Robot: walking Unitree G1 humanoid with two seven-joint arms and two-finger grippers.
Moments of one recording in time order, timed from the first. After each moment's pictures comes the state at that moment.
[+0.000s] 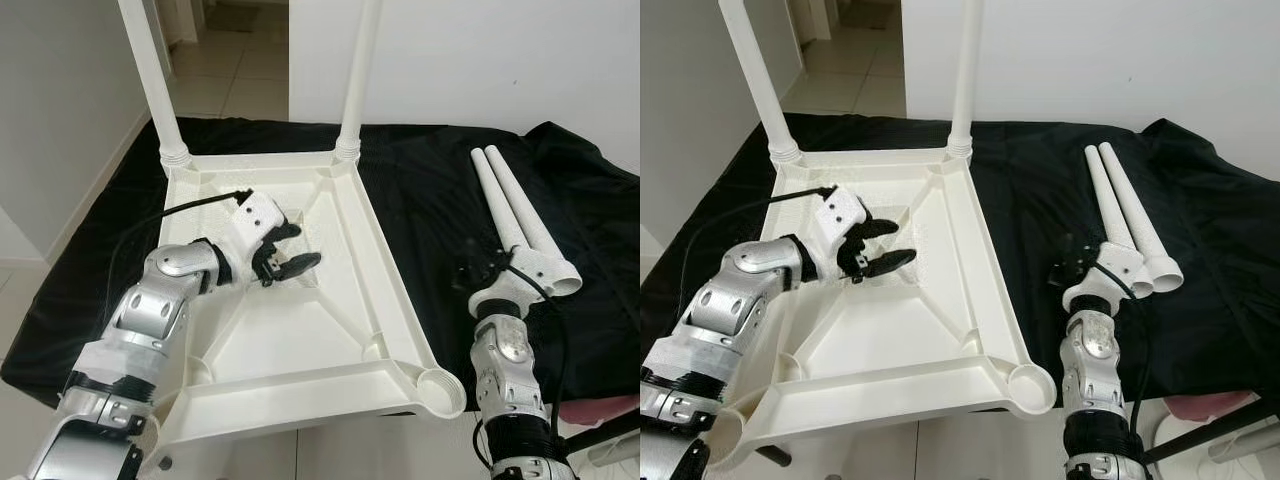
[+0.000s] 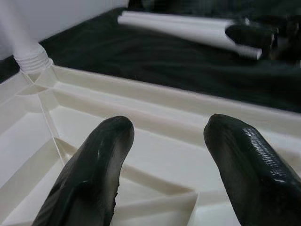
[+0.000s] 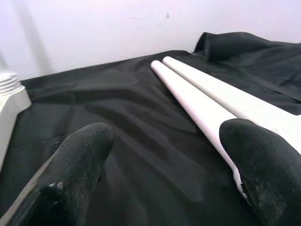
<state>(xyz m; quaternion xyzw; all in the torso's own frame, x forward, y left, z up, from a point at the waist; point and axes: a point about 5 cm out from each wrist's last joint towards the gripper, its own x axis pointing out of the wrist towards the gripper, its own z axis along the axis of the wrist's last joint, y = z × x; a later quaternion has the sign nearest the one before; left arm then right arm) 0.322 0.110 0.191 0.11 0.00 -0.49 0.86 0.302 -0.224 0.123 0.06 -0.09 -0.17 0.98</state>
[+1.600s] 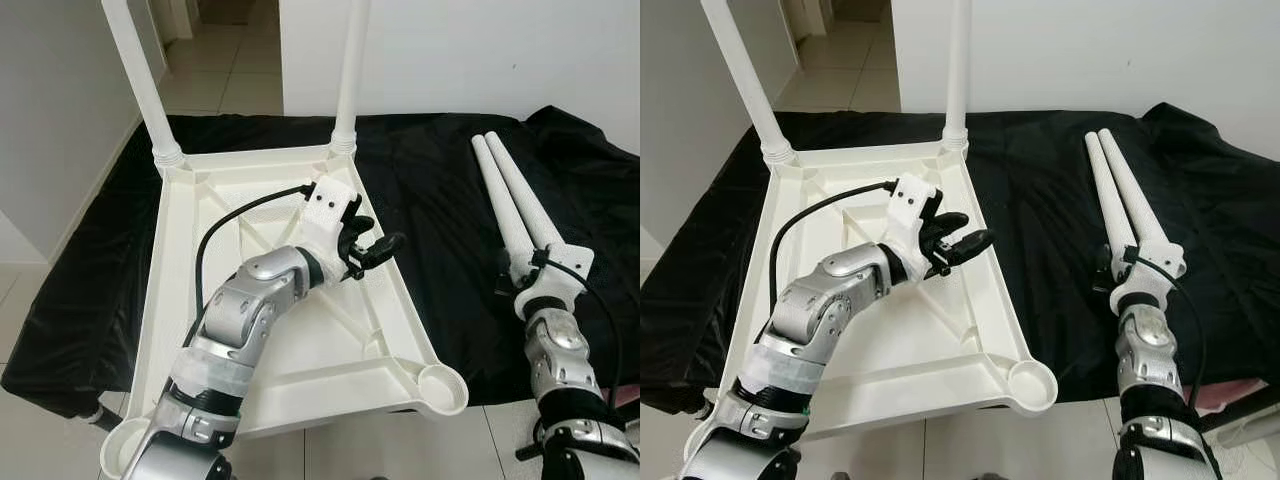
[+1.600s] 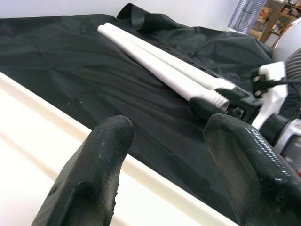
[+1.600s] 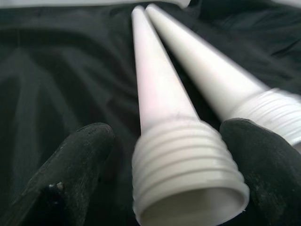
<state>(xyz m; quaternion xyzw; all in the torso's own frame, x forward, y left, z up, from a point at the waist) 0.302 0.018 0.207 -0.06 0.02 -0.47 0.88 0.323 -0.284 0.111 -0.01 0.00 -0.13 0.99</state>
